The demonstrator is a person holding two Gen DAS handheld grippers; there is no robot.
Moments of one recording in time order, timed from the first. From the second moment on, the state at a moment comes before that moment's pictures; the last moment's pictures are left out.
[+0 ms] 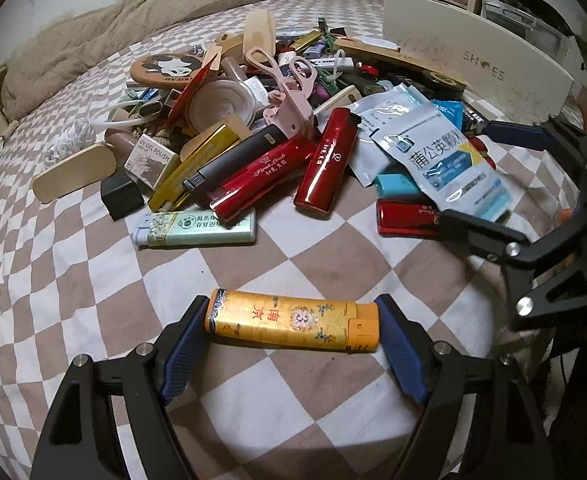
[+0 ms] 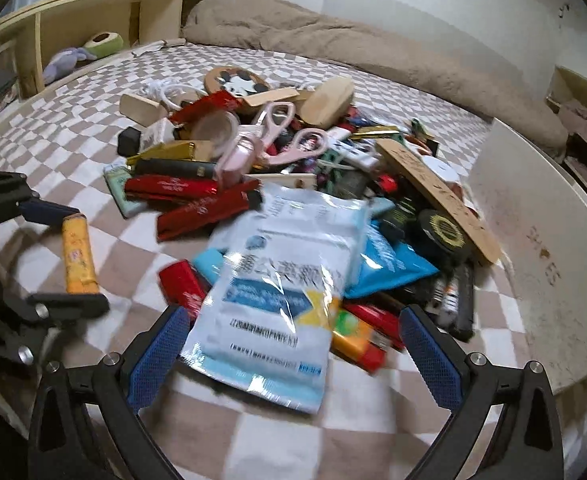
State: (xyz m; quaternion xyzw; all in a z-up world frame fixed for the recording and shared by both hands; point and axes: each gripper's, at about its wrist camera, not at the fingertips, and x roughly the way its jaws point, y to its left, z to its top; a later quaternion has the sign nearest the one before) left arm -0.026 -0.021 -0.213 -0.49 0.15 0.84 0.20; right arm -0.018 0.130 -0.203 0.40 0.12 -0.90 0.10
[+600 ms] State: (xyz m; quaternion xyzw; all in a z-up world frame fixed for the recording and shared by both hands) left arm -0.026 -0.022 -0.215 -0.49 0.15 0.84 0.20; right arm -0.042 0.127 -0.199 0.41 0.13 -0.89 0.12
